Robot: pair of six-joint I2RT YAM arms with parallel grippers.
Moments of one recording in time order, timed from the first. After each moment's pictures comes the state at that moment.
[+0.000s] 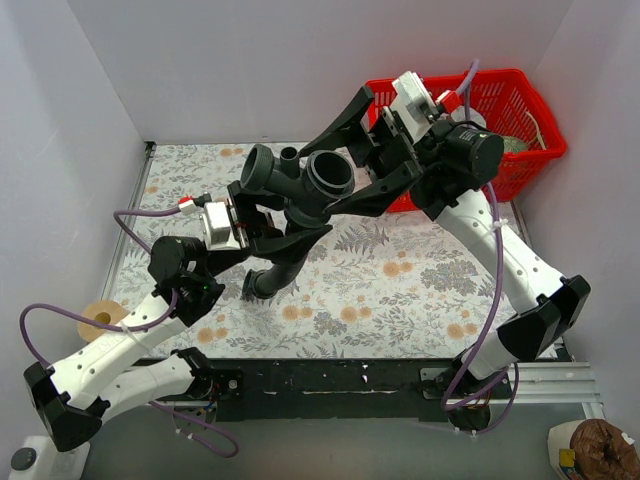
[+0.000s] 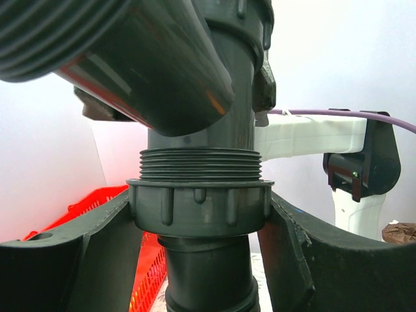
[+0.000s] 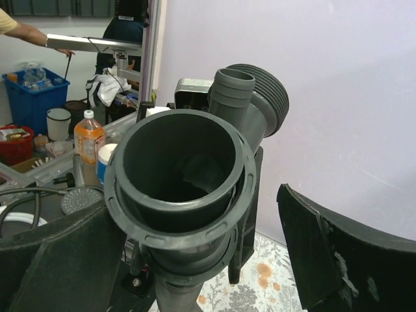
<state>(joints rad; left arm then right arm) -0.82 0.89 0.90 0.70 0.43 -0.14 0.66 1.51 1.69 0.96 -1.25 0.86</state>
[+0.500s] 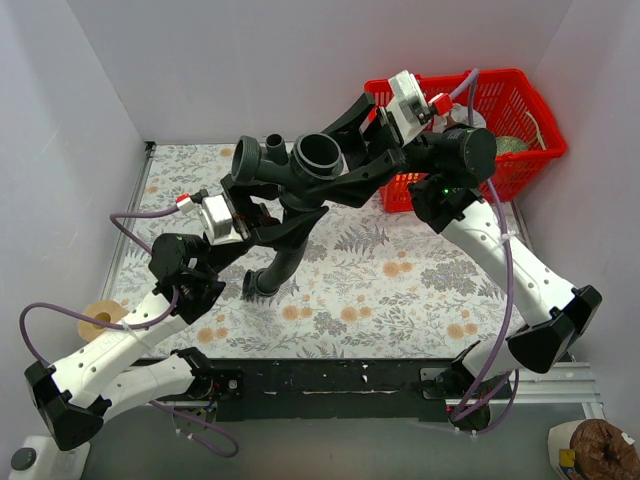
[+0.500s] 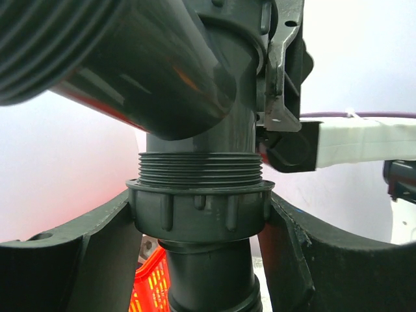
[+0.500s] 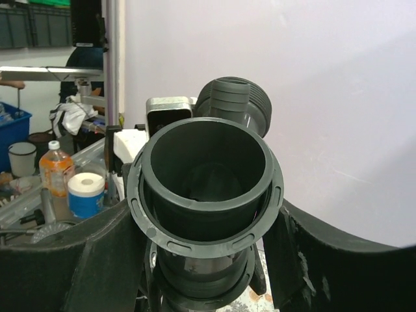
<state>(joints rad) -0.82 0.91 0.91 0.70 0.33 -0.07 0.72 1.46 1.63 0.76 -1.08 0.66</state>
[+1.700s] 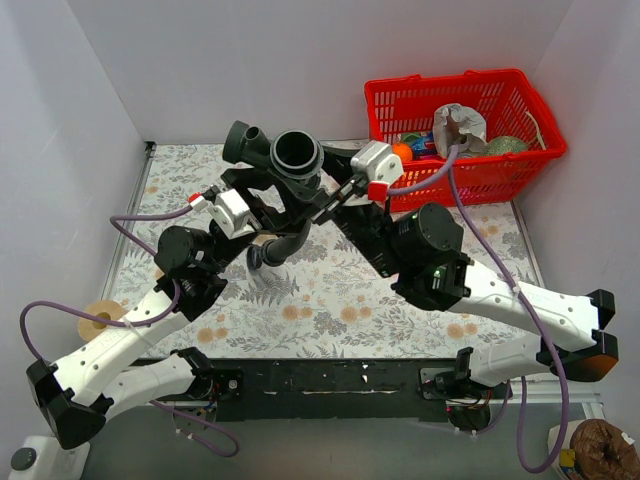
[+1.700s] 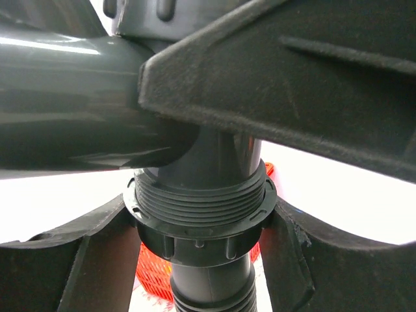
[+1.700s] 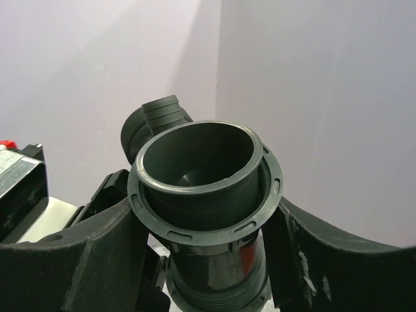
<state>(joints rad) -0.80 0.93 0.93 0.62 0.19 0.12 1.30 1.28 1.46 0.36 0.36 -0.23</state>
